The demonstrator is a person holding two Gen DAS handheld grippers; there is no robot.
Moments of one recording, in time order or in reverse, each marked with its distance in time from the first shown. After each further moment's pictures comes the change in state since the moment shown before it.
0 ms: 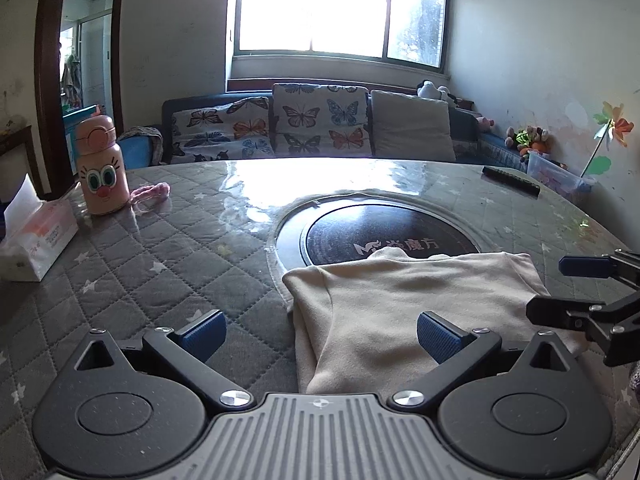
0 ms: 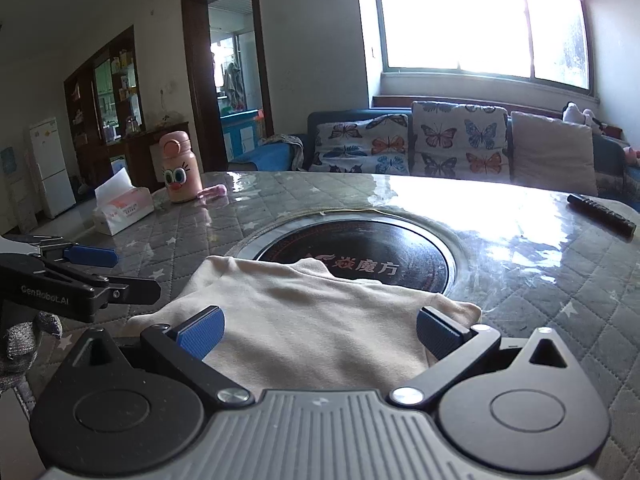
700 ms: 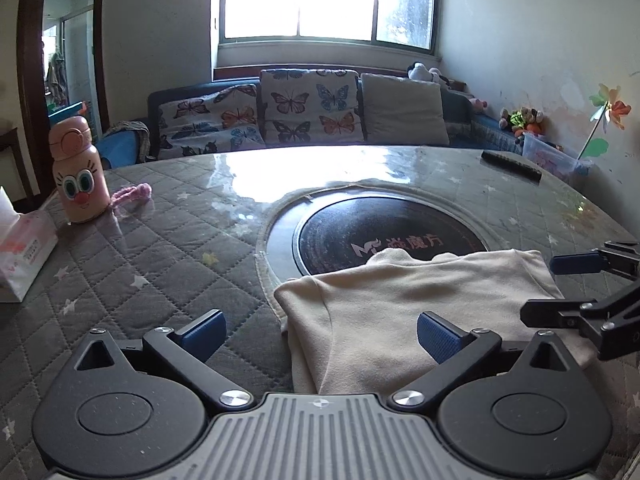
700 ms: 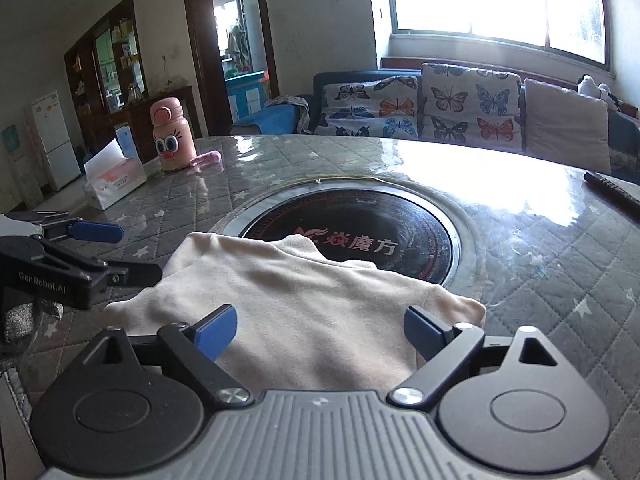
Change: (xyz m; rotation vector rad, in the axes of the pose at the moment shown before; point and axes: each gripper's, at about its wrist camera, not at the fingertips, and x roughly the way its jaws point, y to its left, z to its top) left arm 0.030 0.000 0.019 0.041 0.050 -0.023; right arm 0.030 -0.019 0.013 0.000 0.124 0.022
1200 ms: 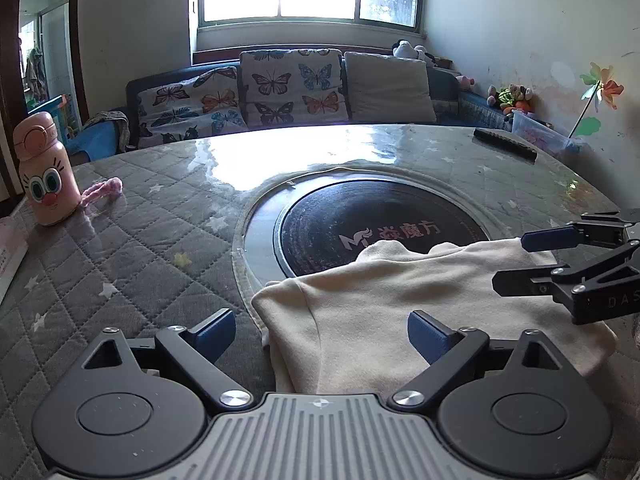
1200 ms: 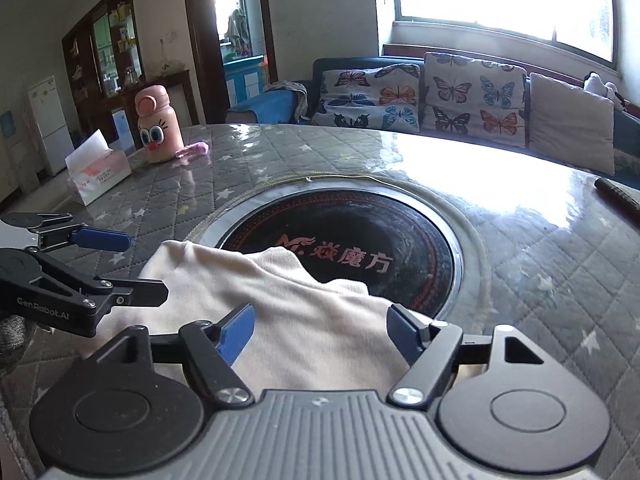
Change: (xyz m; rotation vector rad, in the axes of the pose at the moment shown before) left arm 0.035 -0.004 0.011 0.040 0.069 -0.039; right arm 0.033 -0.012 0.024 -0.016 0.056 0.001
